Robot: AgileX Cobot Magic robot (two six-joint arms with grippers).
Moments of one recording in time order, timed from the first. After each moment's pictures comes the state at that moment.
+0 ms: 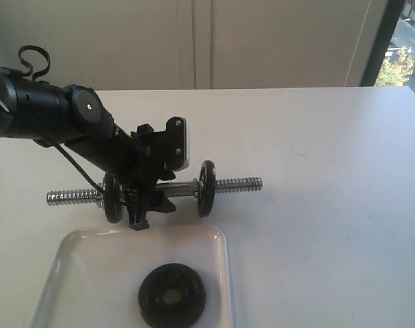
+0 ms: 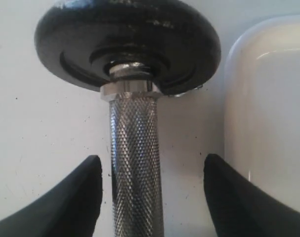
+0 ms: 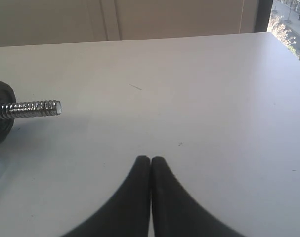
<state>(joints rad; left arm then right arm) -0.55 1.87 -1.18 -0.57 0.49 1.54 0.12 0.01 0.00 -0.01 0.35 0.11</state>
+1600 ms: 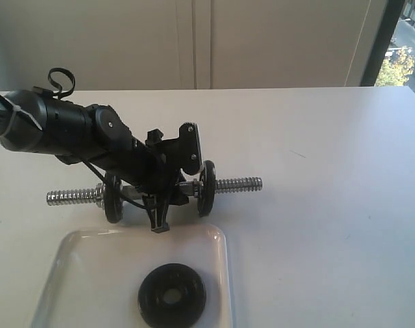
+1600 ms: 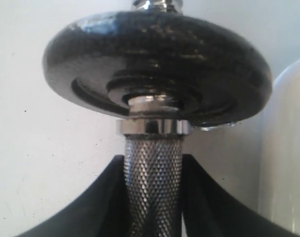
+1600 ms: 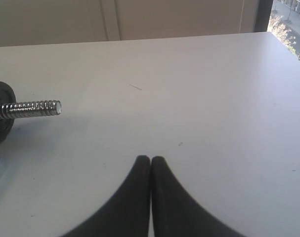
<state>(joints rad) -0.59 1.94 -1.19 -0.65 0.34 1.54 0.12 0.01 0.00 -0.01 0.35 0.11</state>
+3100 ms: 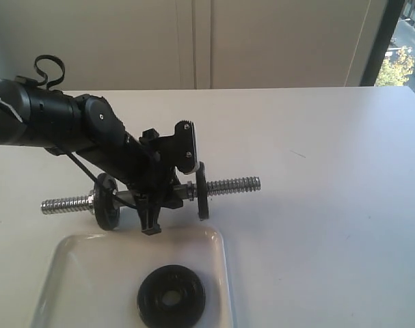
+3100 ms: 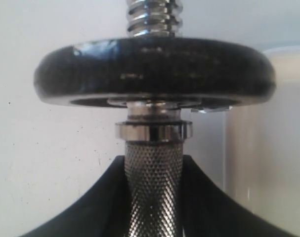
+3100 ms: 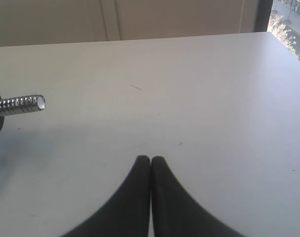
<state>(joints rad) -0.59 1.87 -1.18 -0.58 0.44 1.47 0.12 0.01 0.00 -0.01 0.35 0.11</state>
